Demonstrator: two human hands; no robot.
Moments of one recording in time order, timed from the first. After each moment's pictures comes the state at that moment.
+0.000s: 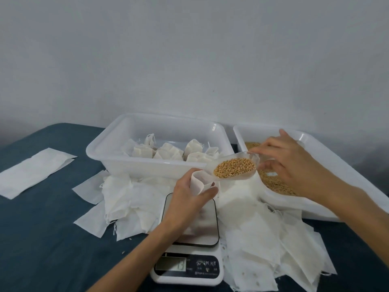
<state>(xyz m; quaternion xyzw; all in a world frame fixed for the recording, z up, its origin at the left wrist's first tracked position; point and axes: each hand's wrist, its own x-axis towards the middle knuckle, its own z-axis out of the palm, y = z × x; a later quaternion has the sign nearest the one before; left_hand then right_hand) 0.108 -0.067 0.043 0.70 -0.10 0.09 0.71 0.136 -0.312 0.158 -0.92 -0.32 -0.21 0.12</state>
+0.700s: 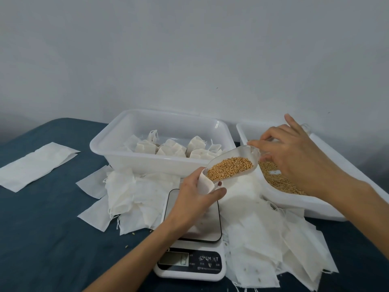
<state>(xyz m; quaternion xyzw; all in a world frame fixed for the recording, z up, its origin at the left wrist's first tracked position) 0.104 -0.072 0.046 0.68 -0.11 0.06 0.72 0.136 -0.302 0.168 -0.89 -0.34 -0.31 -0.06</state>
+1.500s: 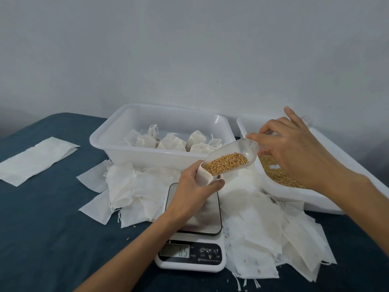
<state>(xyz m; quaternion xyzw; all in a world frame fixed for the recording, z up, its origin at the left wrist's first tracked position) 0.108 -0.069 0.042 0.70 -0.11 0.08 0.70 0.139 -0.301 0.165 -0.87 -0.35 -0.34 -0.07</state>
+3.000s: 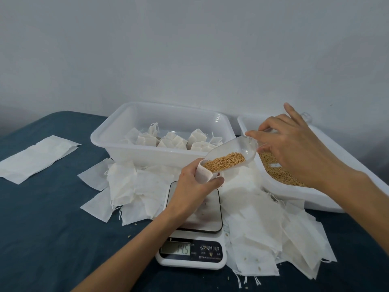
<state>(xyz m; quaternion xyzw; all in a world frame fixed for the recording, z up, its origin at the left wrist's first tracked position) 0.111 -0.068 0.039 0.70 -0.10 0.07 0.70 0.138 -0.297 0.168 -0.87 -0.36 -0.34 -0.07</state>
